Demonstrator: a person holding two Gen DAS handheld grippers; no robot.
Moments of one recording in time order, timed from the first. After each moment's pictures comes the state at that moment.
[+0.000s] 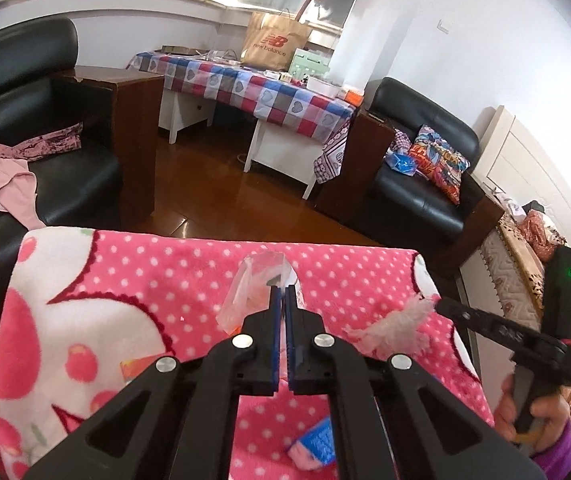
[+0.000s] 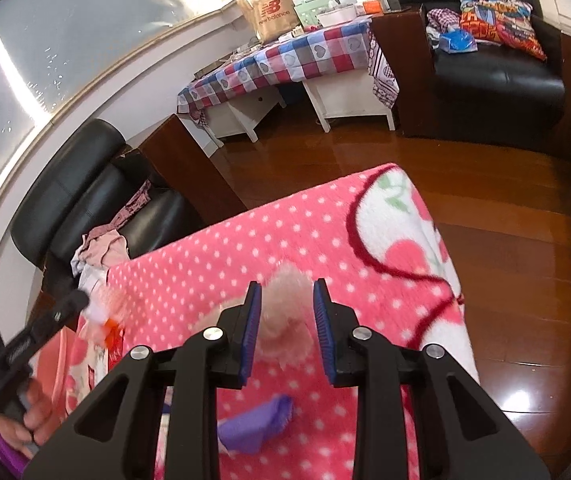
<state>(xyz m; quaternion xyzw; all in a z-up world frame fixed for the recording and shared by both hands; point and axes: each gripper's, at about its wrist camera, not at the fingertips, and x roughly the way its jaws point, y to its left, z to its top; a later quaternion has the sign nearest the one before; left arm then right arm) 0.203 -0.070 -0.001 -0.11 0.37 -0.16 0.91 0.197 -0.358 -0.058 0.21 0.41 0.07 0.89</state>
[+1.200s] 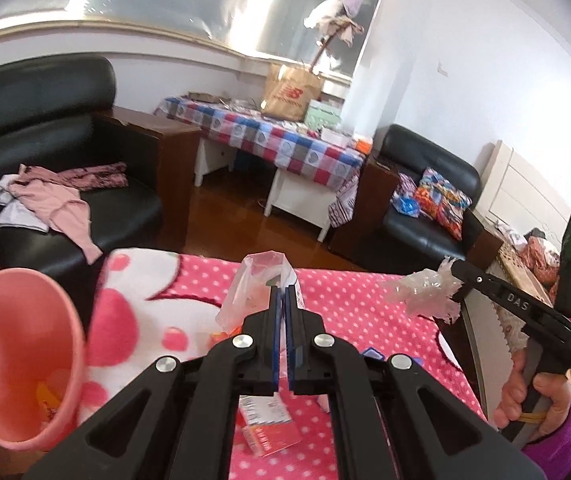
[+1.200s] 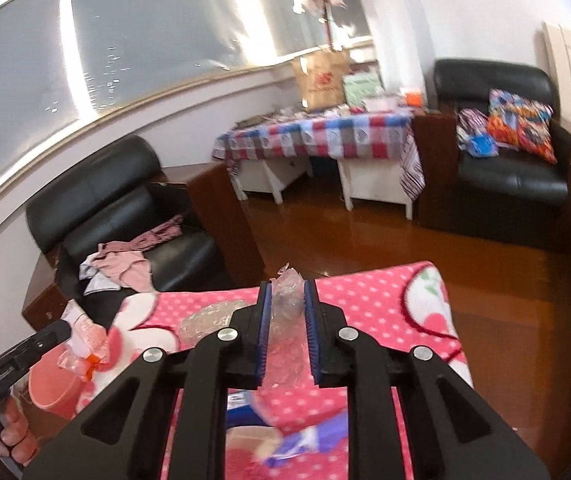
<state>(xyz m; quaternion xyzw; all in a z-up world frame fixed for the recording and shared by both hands) 0.093 -0.001 0.065 -0.12 0.28 -0.11 0.94 0.127 -0.280 0.043 0.10 0.27 0.10 0.95</state>
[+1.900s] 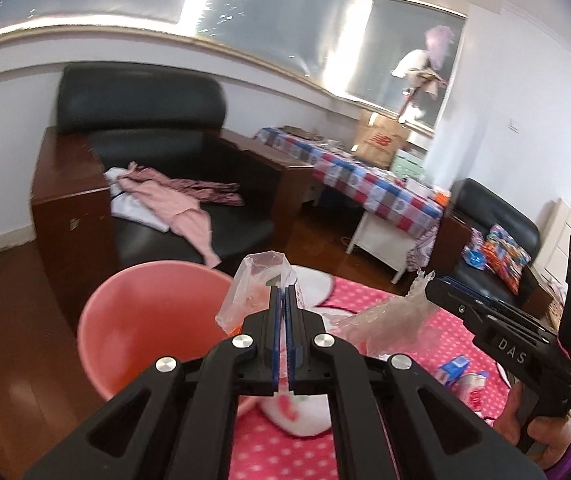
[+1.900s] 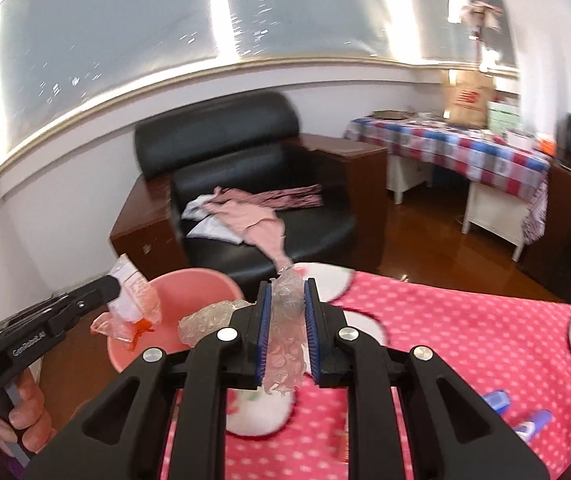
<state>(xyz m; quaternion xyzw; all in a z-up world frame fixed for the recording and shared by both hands) 0.006 0.162 0.069 -0.16 0.25 0.04 0.95 0.090 -0.042 0.053 -0.01 0.27 0.29 0.92</state>
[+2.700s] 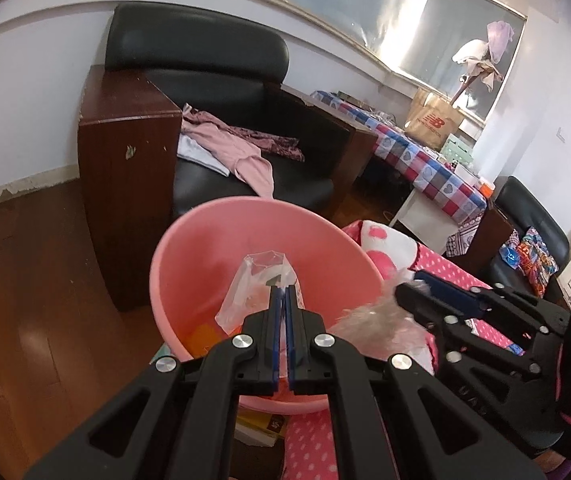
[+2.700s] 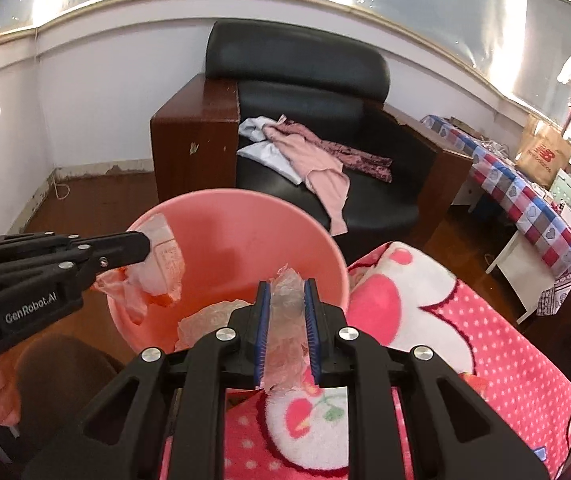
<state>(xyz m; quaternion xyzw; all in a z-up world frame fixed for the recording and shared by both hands) 0.002 0.252 -0.014 -0.21 0.32 0.08 0.92 0.072 0.108 -0.011 -0.21 0.30 0.34 0.87</state>
